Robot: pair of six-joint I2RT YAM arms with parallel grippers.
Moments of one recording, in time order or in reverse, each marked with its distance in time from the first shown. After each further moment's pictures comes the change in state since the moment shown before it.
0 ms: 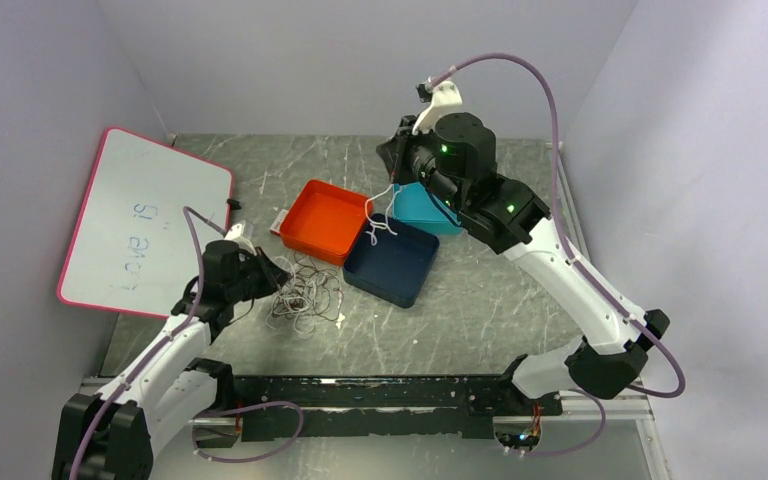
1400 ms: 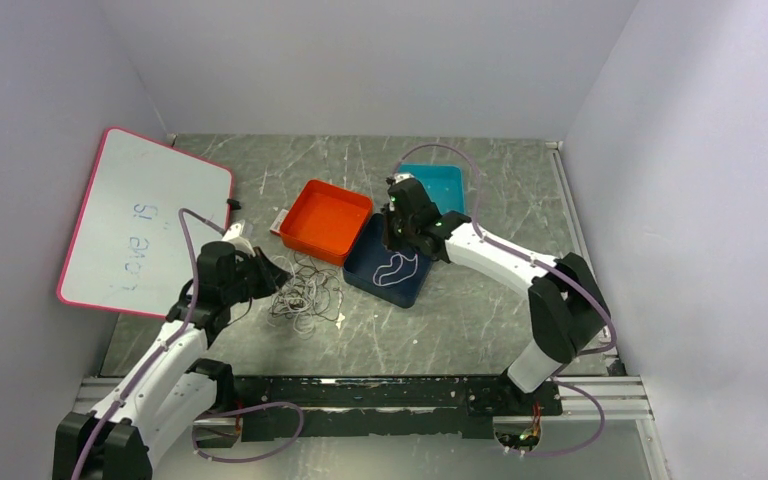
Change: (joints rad) left arm 0.000 -0.074 0.011 -0.057 0.029 0.027; right arm -0.148 0.220 -0.587 0.176 -0.200 0.083
